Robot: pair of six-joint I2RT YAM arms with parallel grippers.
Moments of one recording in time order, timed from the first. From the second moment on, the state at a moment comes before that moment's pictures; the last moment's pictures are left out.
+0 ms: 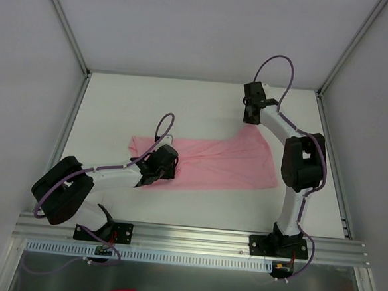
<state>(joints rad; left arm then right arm) -0.79 1.43 0.61 -0.09 -0.33 -0.67 0.31 2.01 1.64 -0.58 0.36 0.33</state>
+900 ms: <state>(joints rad) -0.80 1.44 0.61 -0.09 -0.35 -0.67 0.38 1.86 1.39 -0.78 0.77 0.48</state>
